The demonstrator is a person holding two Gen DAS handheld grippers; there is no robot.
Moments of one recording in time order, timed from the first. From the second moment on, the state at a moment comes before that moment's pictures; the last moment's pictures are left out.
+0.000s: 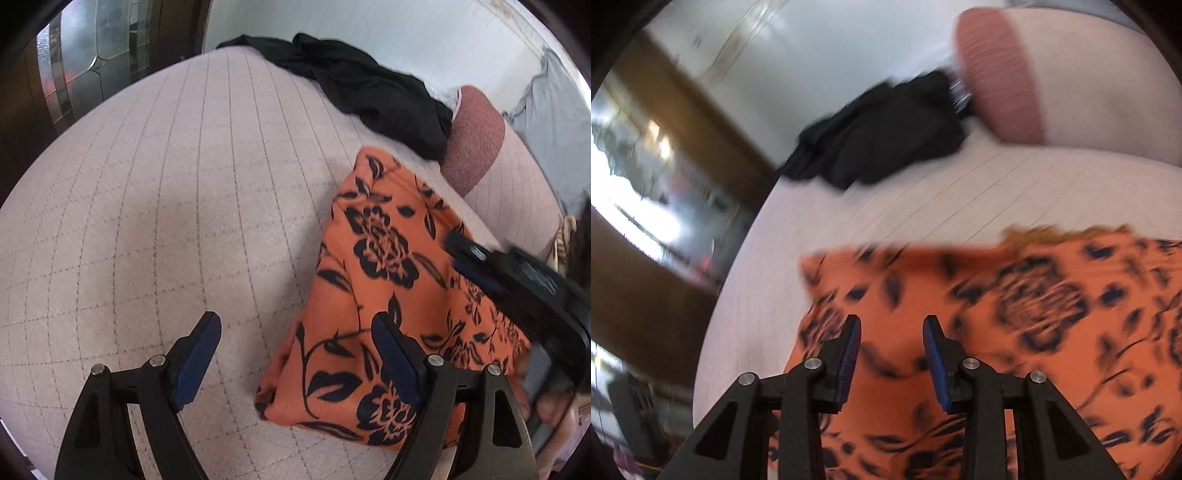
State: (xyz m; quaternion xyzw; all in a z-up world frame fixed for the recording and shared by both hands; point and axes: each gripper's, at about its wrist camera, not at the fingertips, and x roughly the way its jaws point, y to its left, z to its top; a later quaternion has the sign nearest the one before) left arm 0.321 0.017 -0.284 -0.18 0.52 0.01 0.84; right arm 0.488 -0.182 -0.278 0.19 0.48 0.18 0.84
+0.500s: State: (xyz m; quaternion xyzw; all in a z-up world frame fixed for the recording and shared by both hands) left arm 0.314 0.002 -0.275 -0.10 0.50 0.00 0.86; right arm 0.549 -0.213 -0.289 0.22 0.44 0.09 0.86
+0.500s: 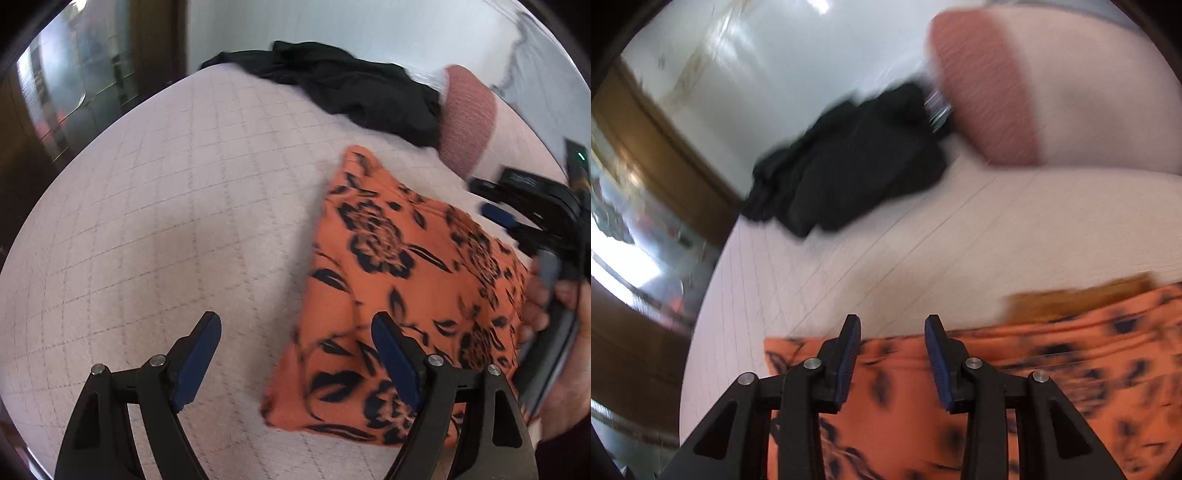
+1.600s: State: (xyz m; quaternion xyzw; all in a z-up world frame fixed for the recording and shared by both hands) left arm 0.202 -0.104 -0.201 0.00 0.32 -0.05 0.95; right arm 0.195 -0.445 -0.227 0.23 0.37 -0.03 0.90
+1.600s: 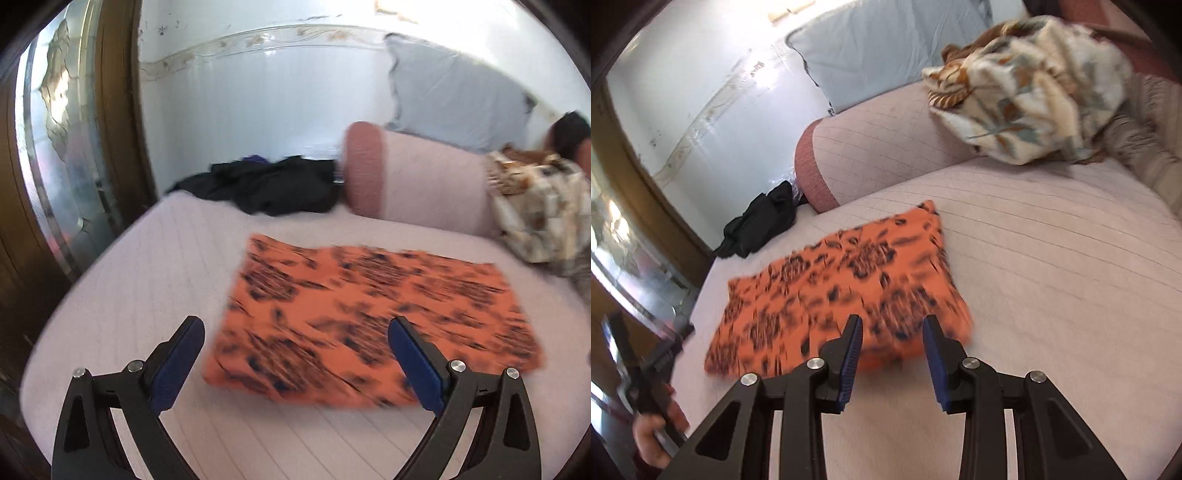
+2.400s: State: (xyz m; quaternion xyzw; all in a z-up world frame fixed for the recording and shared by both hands) left arm 0.158 -0.124 -0.161 0.01 0.31 -0.02 0.95; right arm 0.122 -0.393 -0.162 0.25 0.23 -0.02 0.94
